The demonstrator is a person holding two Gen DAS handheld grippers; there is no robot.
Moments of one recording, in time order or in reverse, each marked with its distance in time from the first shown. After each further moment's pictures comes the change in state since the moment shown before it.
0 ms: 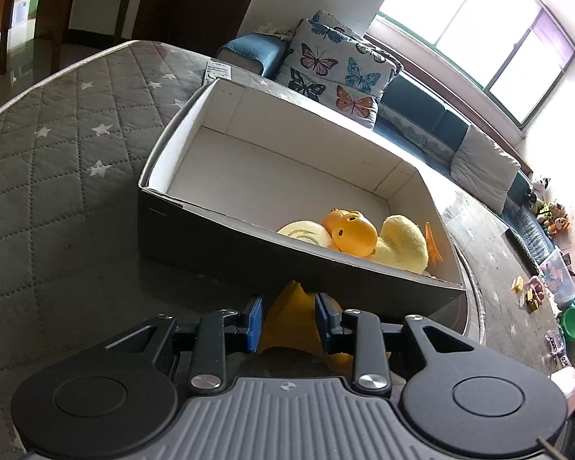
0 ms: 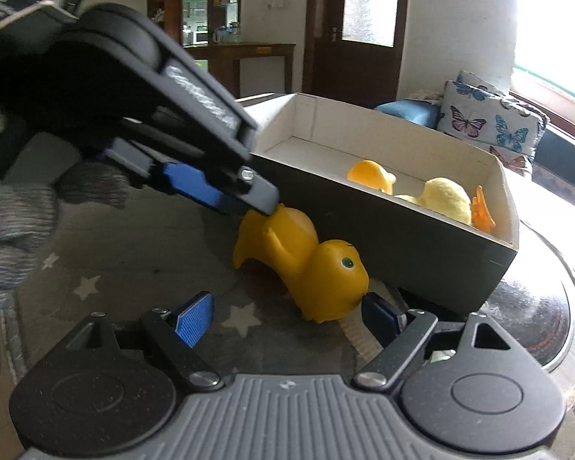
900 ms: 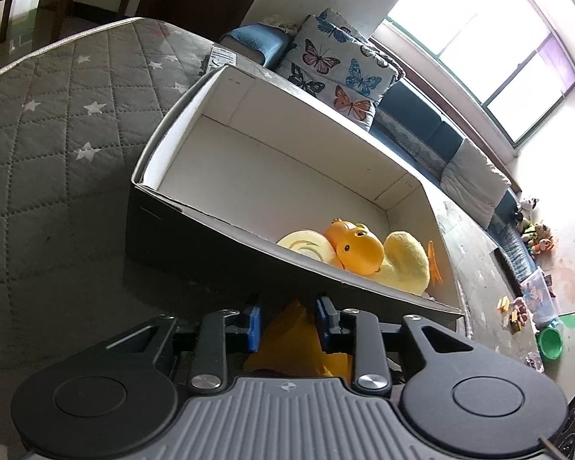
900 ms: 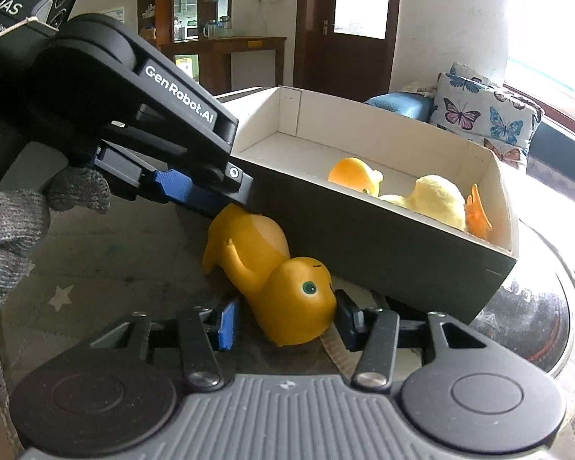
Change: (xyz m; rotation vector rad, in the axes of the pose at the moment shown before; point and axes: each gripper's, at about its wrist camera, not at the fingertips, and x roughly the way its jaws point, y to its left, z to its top) left arm 0.016 0.016 0.008 -0.089 0.020 -0.070; right arm 0.014 -0.015 0.008 0.023 0.024 -0.028
